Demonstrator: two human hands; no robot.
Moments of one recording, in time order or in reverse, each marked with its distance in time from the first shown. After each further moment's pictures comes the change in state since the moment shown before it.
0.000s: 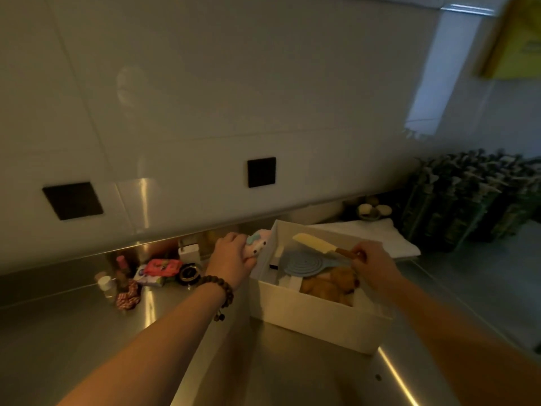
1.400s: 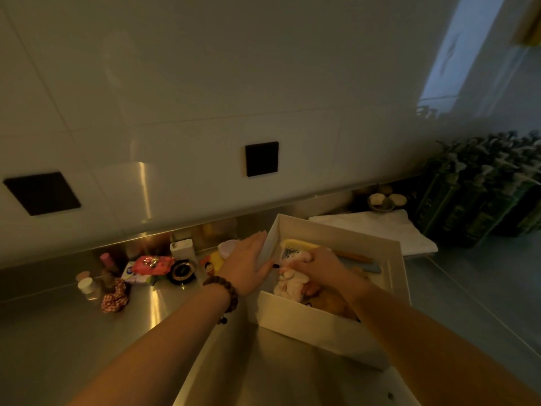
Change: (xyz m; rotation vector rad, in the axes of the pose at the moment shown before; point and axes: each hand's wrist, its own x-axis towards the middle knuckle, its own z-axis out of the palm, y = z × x) left_hand 0.021 0.001 0.035 -0.047 -0.242 0.152; right_hand 0.031 -0.056 0.091 0.335 -0.456 0.141
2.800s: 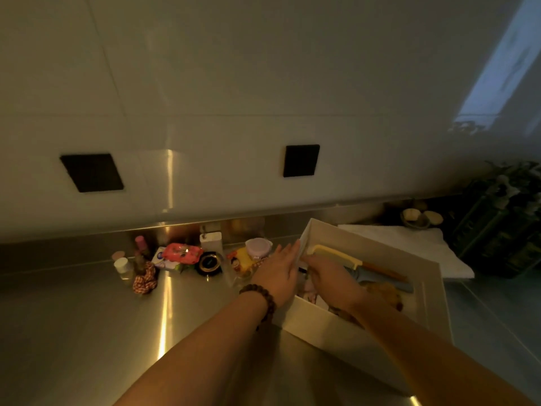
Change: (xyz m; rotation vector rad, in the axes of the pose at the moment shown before) left_hand -0.004 -0.014 0.026 -0.122 -0.024 -0.106; right_hand 0.005 -0.021 0.036 -0.613 -0.018 -0.408
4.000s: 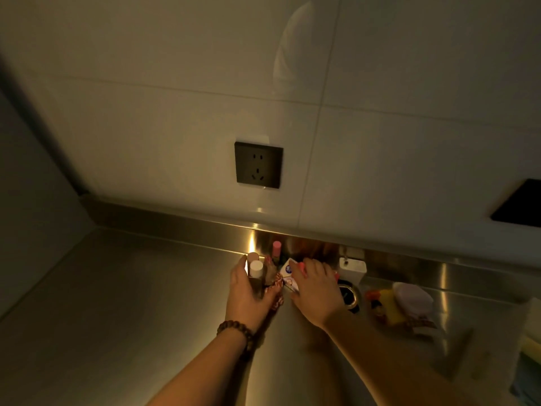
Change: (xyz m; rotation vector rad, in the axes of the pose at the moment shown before) left_hand -0.101 -0.266 -0.107 -0.421 0.710 -0.654; right_hand 0.183 -0.171 0.222 -0.457 -0.105 -0.401
